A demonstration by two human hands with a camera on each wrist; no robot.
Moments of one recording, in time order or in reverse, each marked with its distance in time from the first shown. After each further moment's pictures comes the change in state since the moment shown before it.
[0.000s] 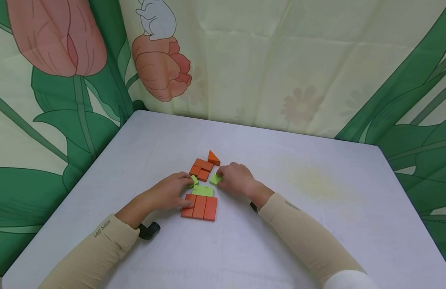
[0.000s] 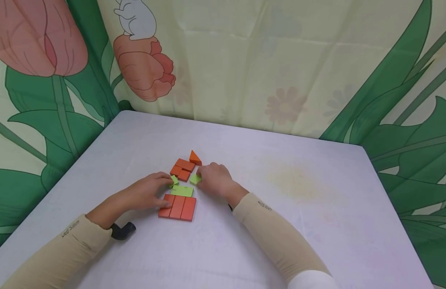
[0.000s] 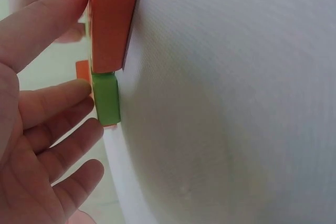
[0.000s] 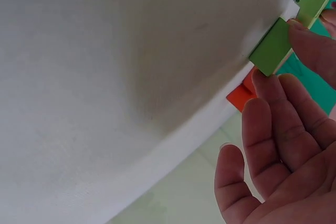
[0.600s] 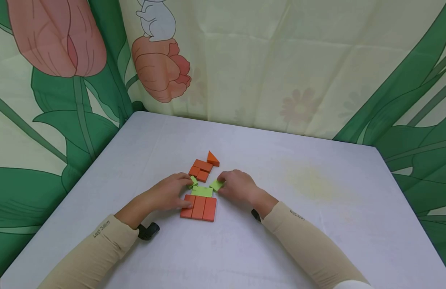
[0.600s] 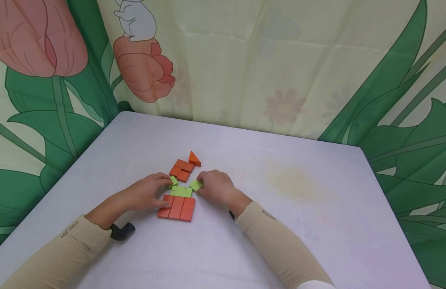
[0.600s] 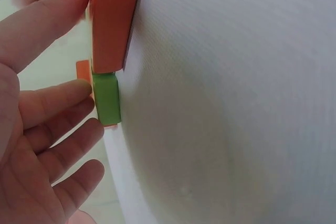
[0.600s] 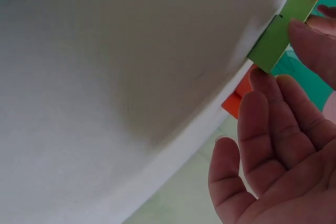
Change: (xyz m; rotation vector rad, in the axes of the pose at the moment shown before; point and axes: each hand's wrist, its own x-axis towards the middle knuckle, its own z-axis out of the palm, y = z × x) left_hand 0.000 0.000 0.001 0.001 0.008 0.004; right_hand -0.019 0.001 0.009 0.124 0.031 0.013
